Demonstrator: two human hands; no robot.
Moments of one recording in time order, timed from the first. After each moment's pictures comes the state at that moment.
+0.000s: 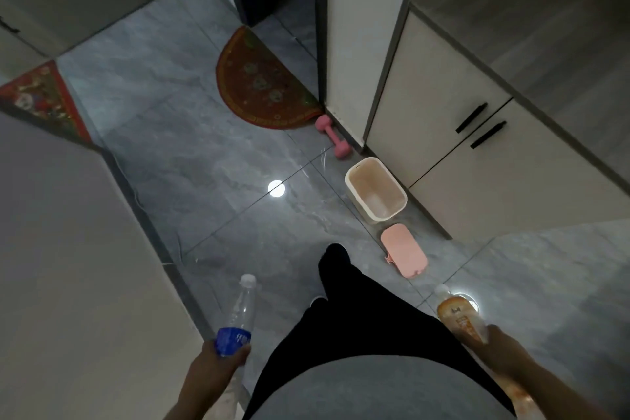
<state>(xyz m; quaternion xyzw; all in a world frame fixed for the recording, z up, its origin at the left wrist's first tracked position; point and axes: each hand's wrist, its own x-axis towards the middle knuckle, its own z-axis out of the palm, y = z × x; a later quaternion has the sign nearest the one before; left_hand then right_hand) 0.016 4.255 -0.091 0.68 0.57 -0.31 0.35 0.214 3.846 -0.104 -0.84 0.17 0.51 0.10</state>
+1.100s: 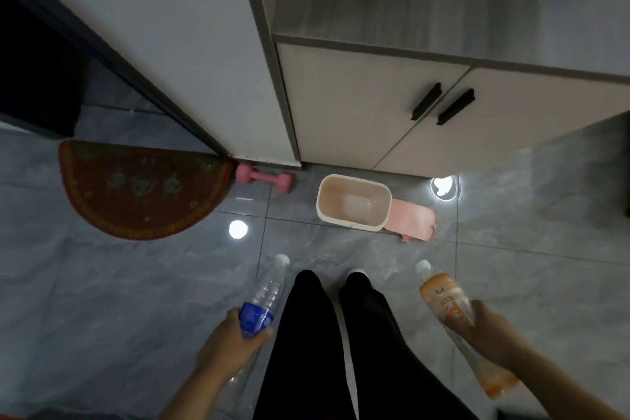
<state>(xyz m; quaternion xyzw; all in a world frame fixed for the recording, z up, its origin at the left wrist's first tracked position) 0.418 4.433 -0.172 0.85 0.13 -0.47 0.19 0.282 4.053 -0.160 -0.74 0.45 0.44 0.25</state>
